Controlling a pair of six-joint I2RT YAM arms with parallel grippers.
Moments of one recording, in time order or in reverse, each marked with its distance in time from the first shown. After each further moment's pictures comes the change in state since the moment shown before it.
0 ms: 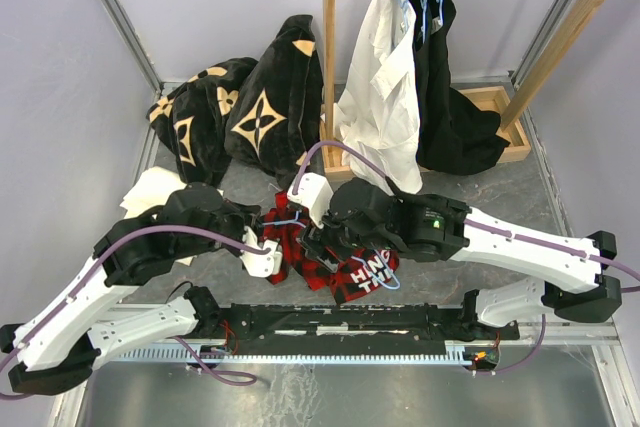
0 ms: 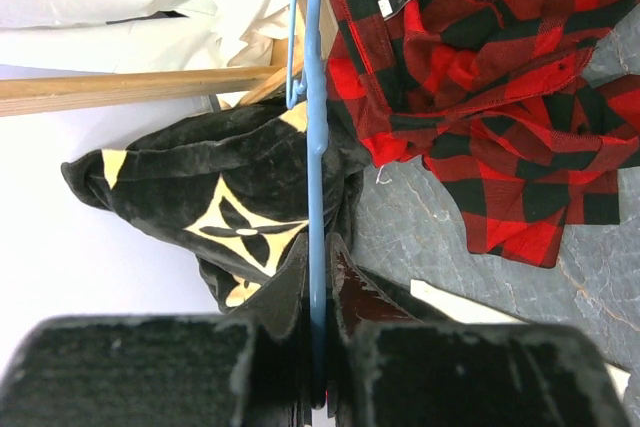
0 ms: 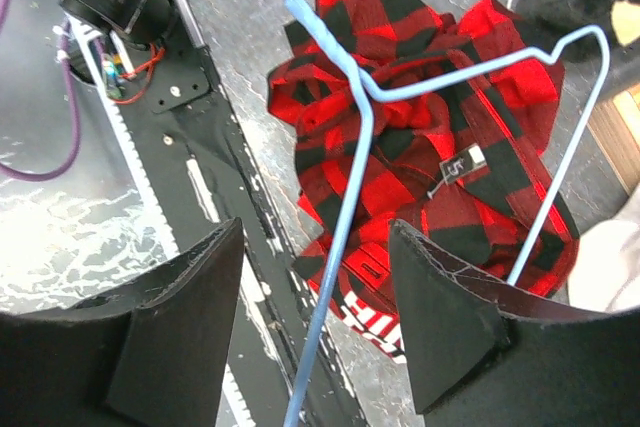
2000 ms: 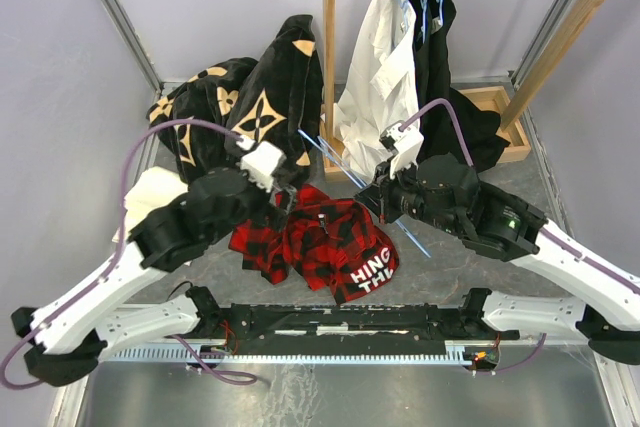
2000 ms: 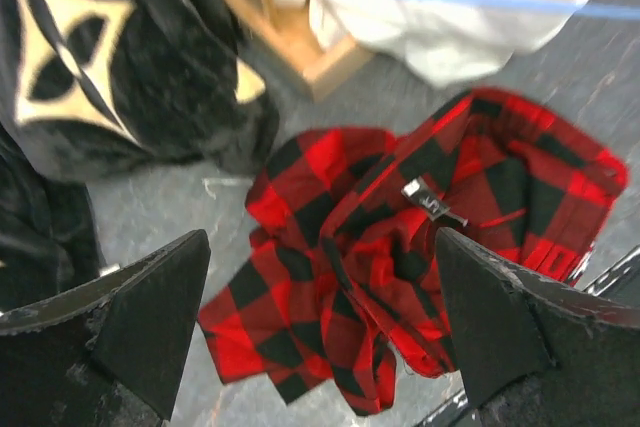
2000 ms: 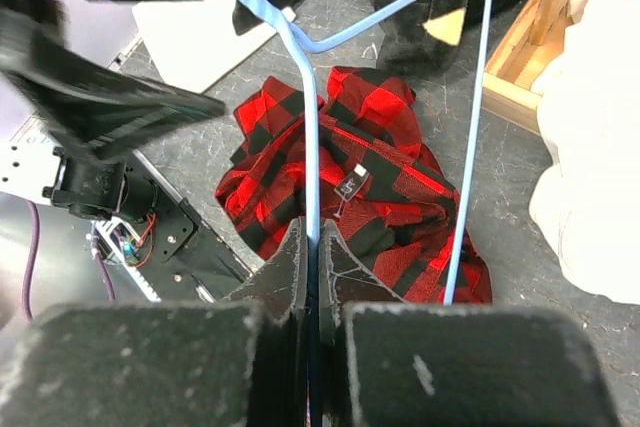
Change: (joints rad) left arm 0.004 0.042 -0.080 0.402 -0.332 -1.250; right arm -0.263 -0.308 -0.201 0.139 0.091 0.252
